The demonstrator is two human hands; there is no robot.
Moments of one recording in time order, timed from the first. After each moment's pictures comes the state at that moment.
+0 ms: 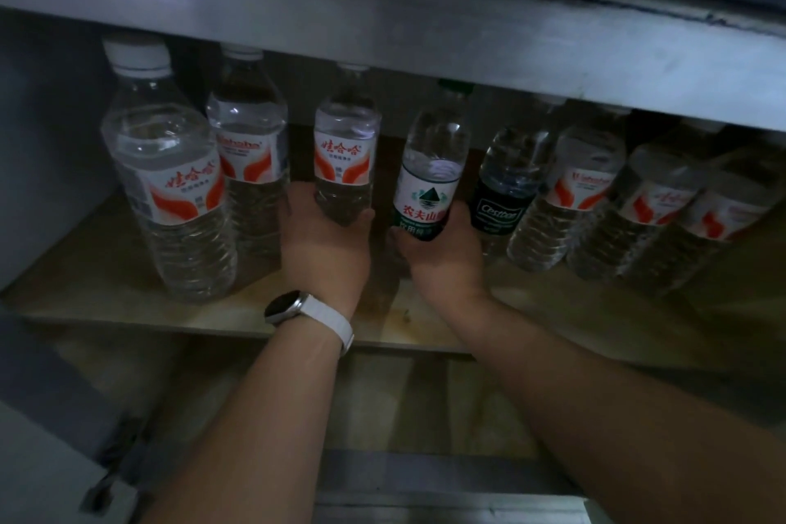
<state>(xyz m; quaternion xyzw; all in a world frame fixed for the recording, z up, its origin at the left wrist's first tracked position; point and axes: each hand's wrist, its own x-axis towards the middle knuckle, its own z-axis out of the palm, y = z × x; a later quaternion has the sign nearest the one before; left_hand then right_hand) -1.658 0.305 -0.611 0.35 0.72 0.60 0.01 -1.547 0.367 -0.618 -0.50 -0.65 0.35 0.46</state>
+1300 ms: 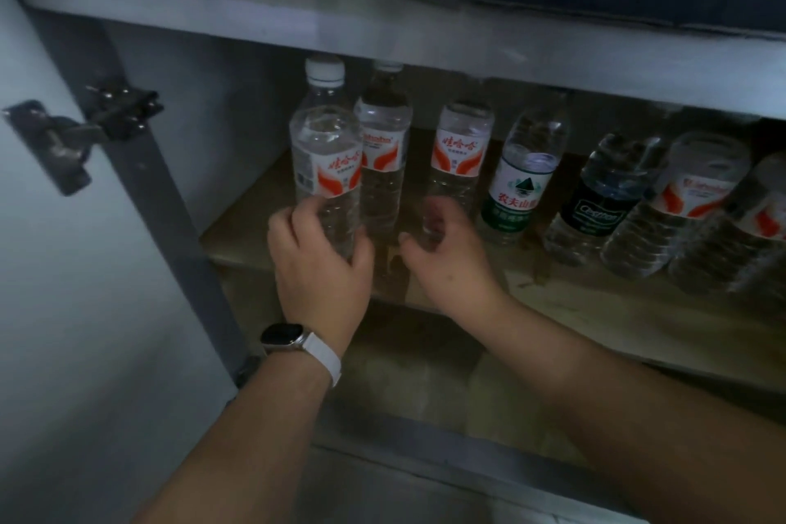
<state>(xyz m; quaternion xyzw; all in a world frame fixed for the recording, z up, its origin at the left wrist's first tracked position) -1.704 0.186 -0.611 0.33 0.77 0.53 -0.12 -1.602 0.277 -0.591 -0.40 -0.77 0.39 0.31</state>
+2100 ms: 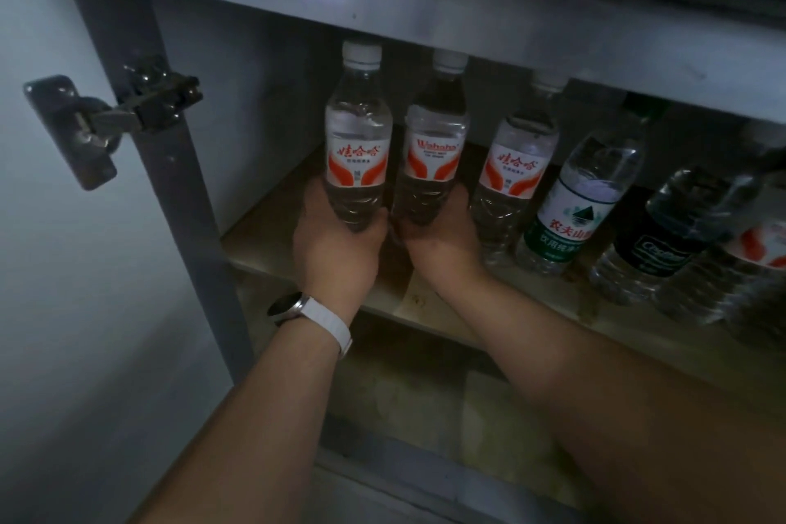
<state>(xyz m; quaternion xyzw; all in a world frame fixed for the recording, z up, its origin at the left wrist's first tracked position) -1.759 0.220 -0.601 0.23 0.78 0.58 0.04 -1.689 0.315 -0.605 -0.43 -0.75 0.38 0.34</state>
